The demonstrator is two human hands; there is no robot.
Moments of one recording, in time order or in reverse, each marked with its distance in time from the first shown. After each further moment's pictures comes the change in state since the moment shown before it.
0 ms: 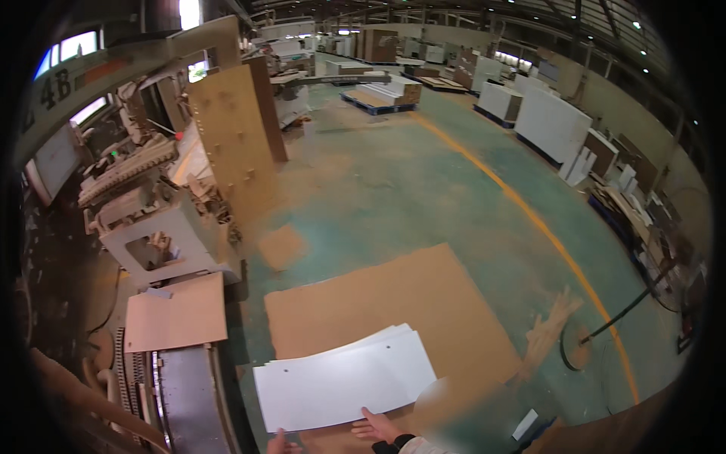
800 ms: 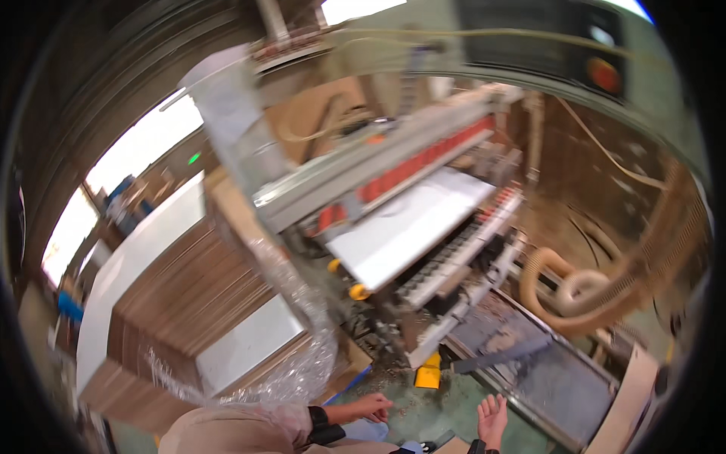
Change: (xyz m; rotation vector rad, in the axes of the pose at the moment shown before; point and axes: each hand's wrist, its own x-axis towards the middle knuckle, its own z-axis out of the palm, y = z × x) left_hand -0.407 -0.392 0.116 -1.524 0.896 0.323; right_hand -0.126 0.323 0.291 -1.115 -0.770 0.673
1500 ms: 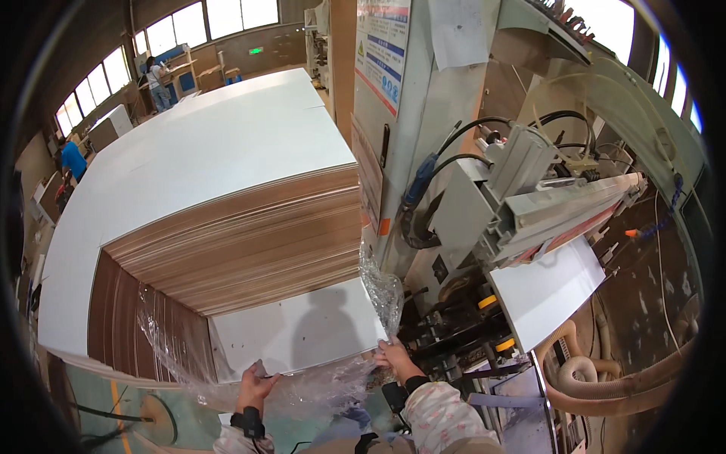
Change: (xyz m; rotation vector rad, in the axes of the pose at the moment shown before) left_hand -0.133 -0.290 -0.376 -1.669 0.667 0.738; right_hand -0.024 0.445 0.391 -1.360 -0.672 0.463
